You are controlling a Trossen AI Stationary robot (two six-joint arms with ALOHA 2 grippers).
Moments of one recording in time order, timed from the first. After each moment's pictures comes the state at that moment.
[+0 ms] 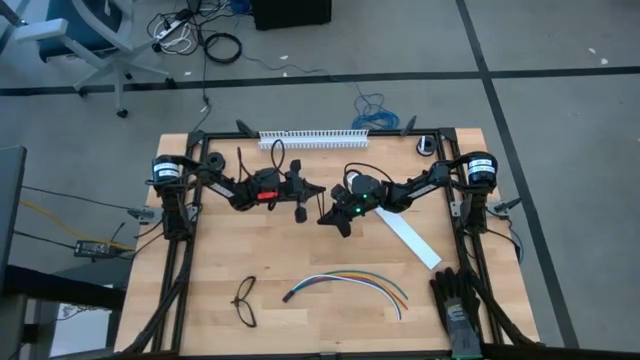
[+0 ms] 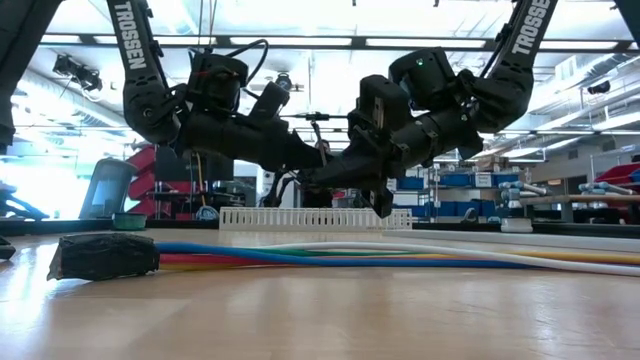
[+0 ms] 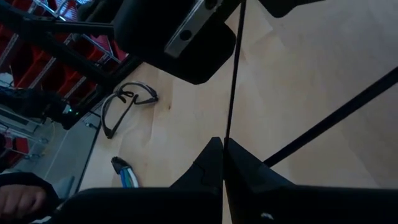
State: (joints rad) left arm 0.27 1.84 0.60 1.12 0.09 0.20; right arm -0.13 1.88 0.73 0.81 -0.41 0.61
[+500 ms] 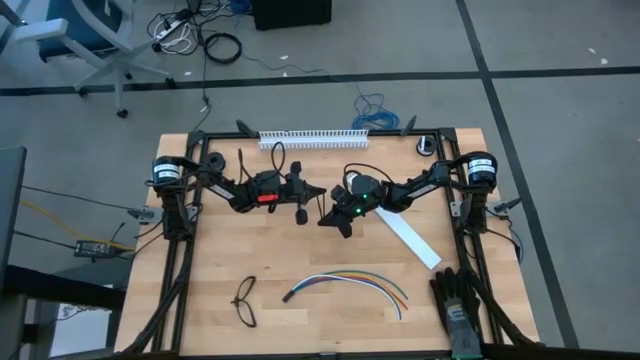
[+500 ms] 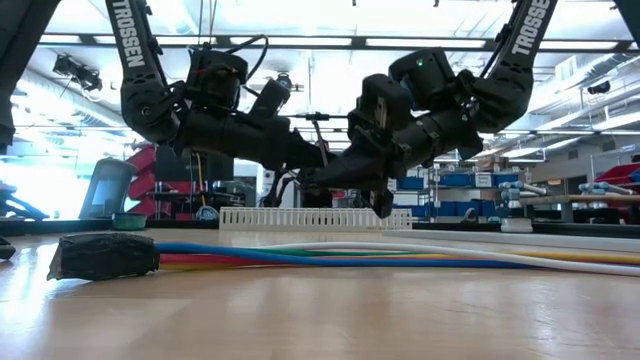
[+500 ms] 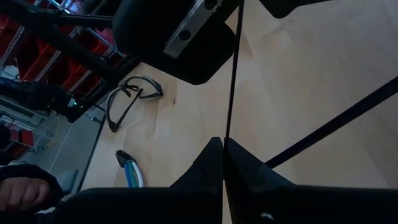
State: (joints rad) left arm 0.25 1.84 0.60 1.12 0.06 0.20; right arm -0.13 1.88 0.73 0.80 -0.44 0.60
